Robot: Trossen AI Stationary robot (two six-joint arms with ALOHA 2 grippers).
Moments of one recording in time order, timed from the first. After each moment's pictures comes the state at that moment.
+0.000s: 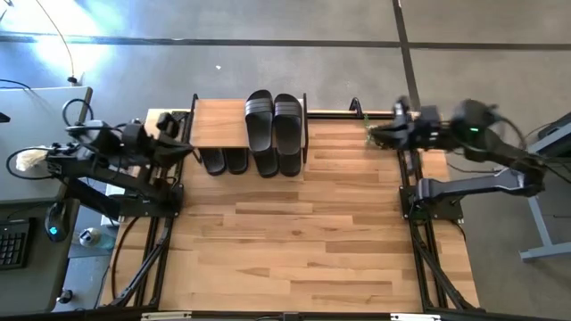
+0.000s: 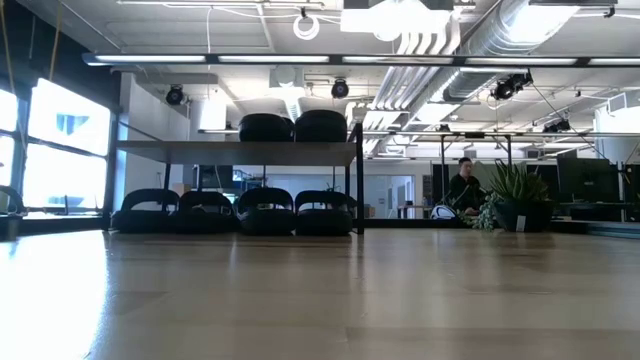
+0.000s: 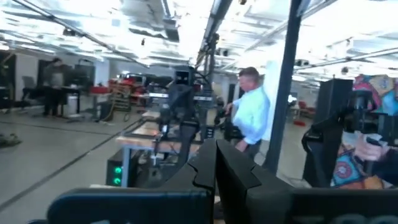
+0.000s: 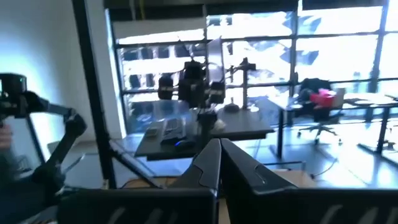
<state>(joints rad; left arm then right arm) -0.06 0.54 0.91 -0.11 -0.15 -0.07 -0.15 0.80 1.16 -0.23 -0.18 0.05</state>
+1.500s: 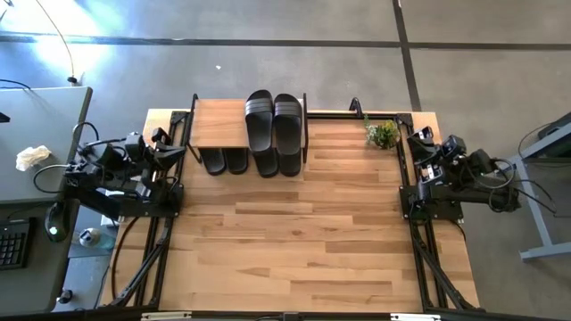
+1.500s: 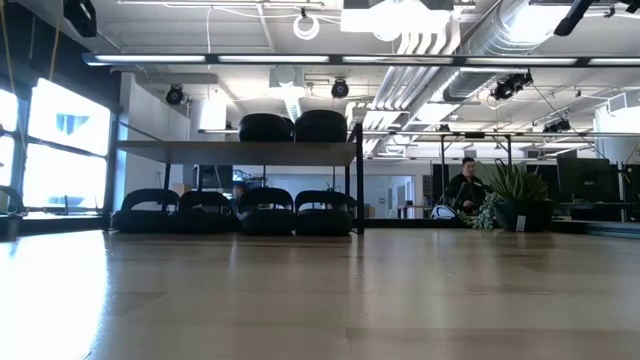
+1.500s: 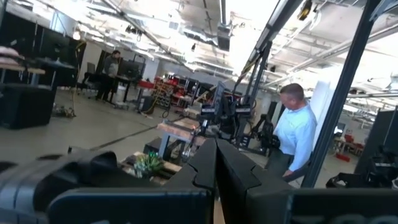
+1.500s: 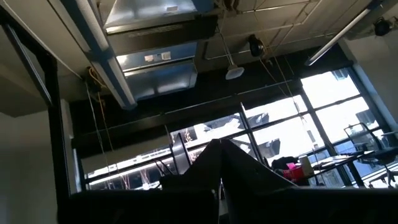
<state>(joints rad) -0.06 0.01 0.51 -0.23 -0.38 -0.19 -0.07 0.00 0.29 0.37 0.21 0.20</state>
